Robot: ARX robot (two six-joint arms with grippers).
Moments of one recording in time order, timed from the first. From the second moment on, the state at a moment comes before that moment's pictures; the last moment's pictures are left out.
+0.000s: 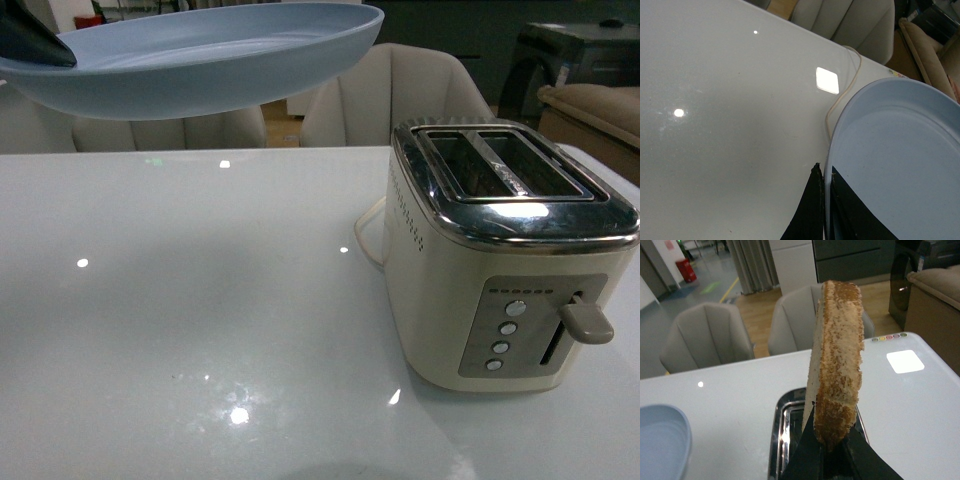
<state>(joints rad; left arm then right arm) -0.15 1.37 0.94 -0.02 0.10 -0.53 0.35 1.18 0.97 0.08 0.32 0.22</state>
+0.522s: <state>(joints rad) -0.15 1.37 0.94 -0.01 0.10 -0.53 0.33 1.38 0.88 0.13 0.22 0.31</state>
